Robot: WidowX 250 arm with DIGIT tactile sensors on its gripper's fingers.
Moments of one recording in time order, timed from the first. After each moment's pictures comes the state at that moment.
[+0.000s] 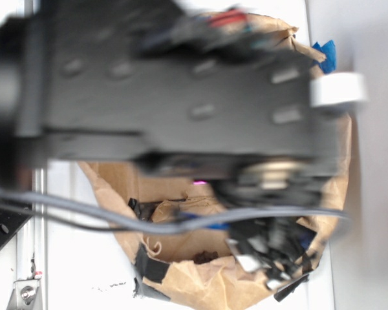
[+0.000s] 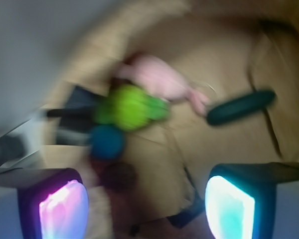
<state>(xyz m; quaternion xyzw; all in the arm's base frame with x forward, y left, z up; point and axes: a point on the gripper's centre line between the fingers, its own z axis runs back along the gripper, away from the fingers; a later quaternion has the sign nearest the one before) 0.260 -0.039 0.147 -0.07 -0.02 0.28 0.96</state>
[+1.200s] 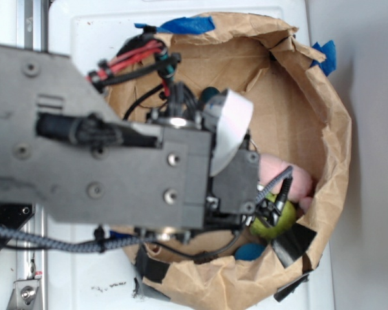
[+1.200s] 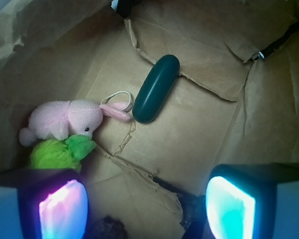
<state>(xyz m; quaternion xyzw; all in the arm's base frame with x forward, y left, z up) 0.248 -0.023 0.135 0.00 -0.07 0.52 0.85</state>
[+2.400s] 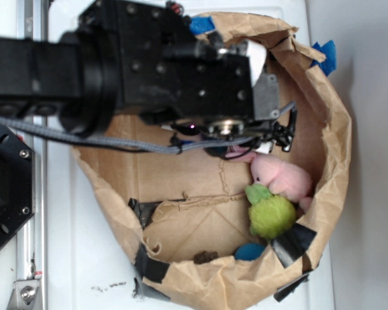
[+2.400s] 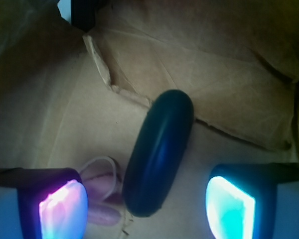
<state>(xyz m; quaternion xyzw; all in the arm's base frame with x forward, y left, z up) 0.281 0.033 0.072 0.00 -0.08 0.59 0.81</state>
